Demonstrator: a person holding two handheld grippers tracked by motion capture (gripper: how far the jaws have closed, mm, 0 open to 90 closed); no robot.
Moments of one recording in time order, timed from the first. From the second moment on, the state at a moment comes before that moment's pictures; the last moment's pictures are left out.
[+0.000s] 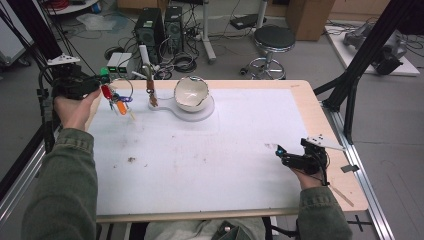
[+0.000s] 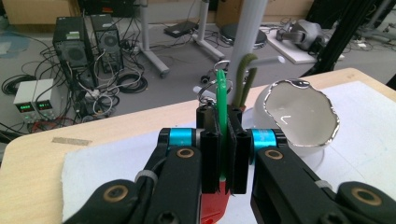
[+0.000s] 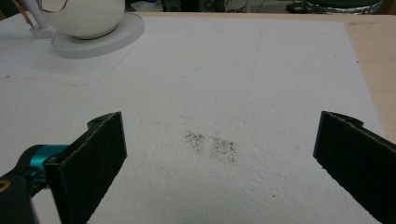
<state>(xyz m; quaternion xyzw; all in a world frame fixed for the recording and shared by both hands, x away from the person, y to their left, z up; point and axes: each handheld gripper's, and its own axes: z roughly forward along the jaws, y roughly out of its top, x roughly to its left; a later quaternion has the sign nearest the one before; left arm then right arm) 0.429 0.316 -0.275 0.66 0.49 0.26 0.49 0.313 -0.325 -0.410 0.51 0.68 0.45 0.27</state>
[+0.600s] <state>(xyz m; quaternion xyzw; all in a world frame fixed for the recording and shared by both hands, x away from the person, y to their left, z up) 0.460 0.313 -0.265 0.65 0.53 0.28 0.48 0.310 -0.328 -0.410 0.51 0.68 0.46 0.26</state>
